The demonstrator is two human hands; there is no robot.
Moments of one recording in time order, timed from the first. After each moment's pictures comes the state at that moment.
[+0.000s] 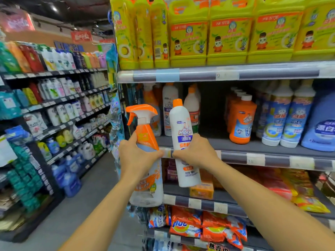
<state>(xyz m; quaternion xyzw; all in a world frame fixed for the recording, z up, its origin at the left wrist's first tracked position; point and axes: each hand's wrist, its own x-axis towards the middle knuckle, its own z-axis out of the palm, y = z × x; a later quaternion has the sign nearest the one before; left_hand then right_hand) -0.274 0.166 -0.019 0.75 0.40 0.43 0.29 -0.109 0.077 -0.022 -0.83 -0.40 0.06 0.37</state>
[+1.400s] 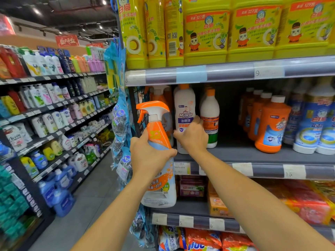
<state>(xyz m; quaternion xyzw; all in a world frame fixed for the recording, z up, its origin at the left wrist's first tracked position) -0.240 0.276 -0.019 0.78 0.35 0.43 0.29 -0.063 0.262 -0.037 -0.83 -0.28 -0.19 0.45</state>
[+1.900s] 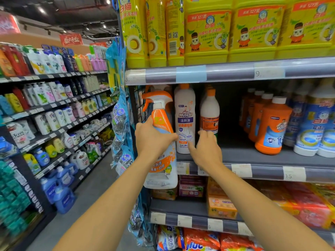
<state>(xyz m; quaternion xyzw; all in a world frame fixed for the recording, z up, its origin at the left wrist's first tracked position) -0.208 0.288 0.010 0.78 0.37 0.41 0.29 -0.059 0.205 -0.068 -0.84 -0.35 -0.19 0.36</state>
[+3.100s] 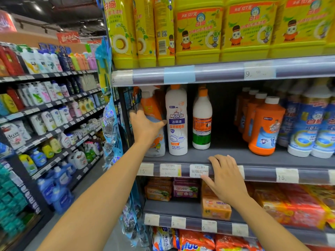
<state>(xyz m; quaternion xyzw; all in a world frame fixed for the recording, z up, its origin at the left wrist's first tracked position) -0.146 0.341 0.010 0.74 0.36 0.51 0.24 -0.025 0.112 -0.135 -0.83 -0.46 -0.26 0.16</state>
